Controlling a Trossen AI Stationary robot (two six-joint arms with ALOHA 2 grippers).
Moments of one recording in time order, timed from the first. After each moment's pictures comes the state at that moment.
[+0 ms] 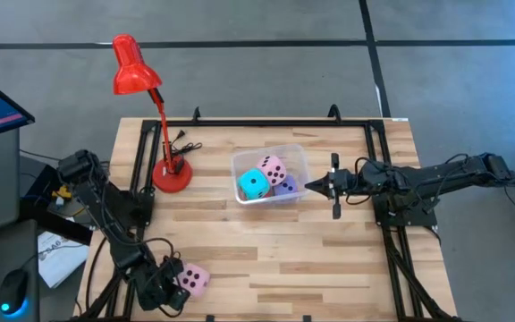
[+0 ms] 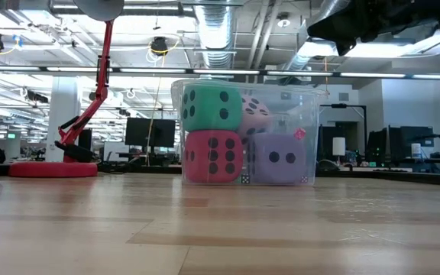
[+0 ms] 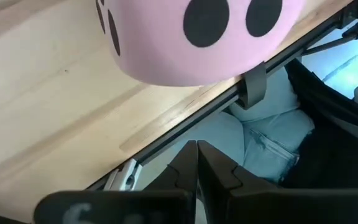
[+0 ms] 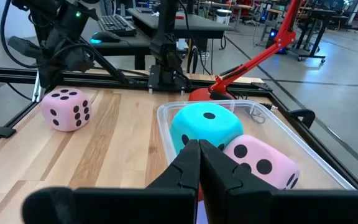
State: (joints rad) left arm -1.01 1.48 0.85 -0.34 -0.03 -2.07; right arm 0.10 0.82 0.48 0.16 0.16 -0.06
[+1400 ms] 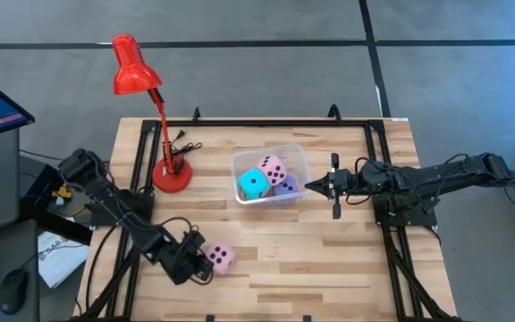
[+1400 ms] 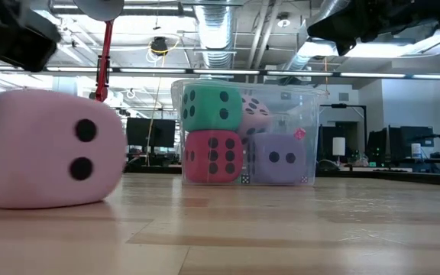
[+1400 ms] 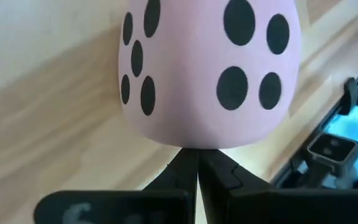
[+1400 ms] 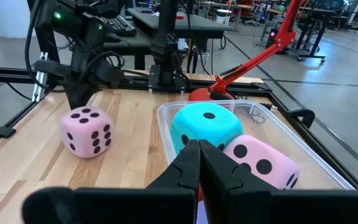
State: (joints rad) left arm -0.77 1.49 0.76 -0.28 -0.31 -1.78; right arm 0.10 0.82 0.48 0.16 0.16 -0.06
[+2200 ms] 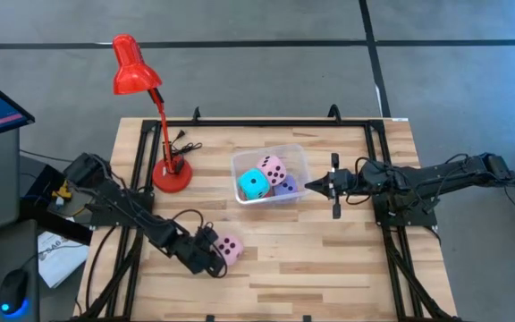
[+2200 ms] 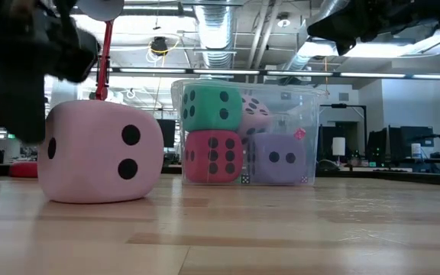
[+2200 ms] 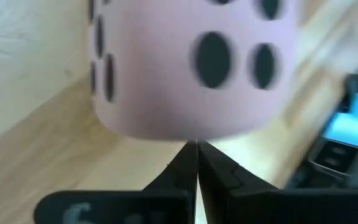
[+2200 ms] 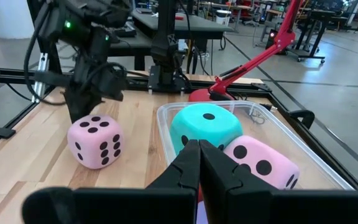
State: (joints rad) left arm -0.63 1.56 0.76 -0.15 -0.22 -1.54; right arm 0.10 0.82 0.48 0.16 0.16 -0.06
